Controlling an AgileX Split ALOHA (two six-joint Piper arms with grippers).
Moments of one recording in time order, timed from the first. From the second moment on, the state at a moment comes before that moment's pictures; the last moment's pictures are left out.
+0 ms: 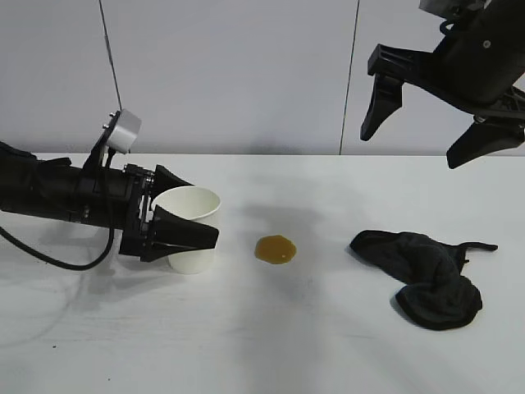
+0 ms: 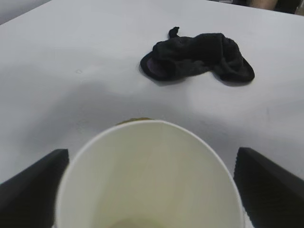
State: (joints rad) left arm -0.14 2.29 -1.18 -1.70 1.14 2.49; right arm 0.21 1.63 -1.13 0.18 0.59 0.19
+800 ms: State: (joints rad) left arm -0.26 1.90 -1.52 -0.57 0.78 0.52; right arm 0.21 1.63 -1.13 0.18 0.61 0.19
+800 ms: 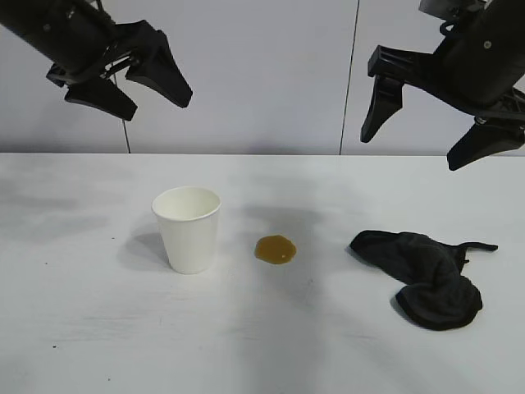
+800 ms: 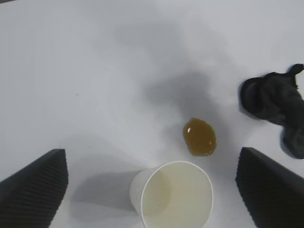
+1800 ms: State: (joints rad) left arm -0.18 1.90 -1.53 -0.42 0.88 0.32; right arm 0.21 1.87 -1.14 -0.12 0.70 0.34
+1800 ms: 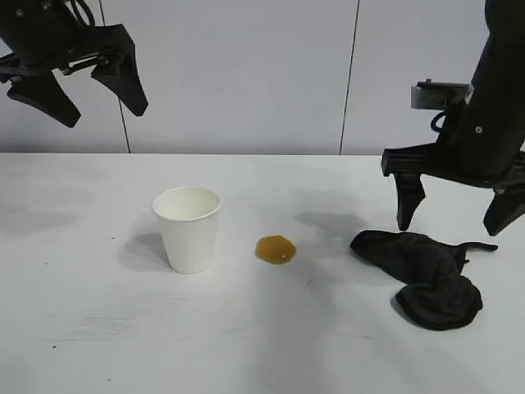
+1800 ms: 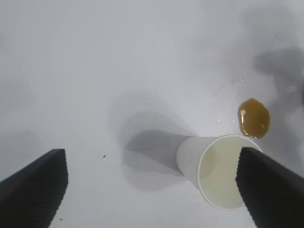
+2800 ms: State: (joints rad) left arm -0.18 1.95 -1.53 -0.45 0.89 0.32; right arm 0.22 1.97 -1.30 0.15 0.70 0.23
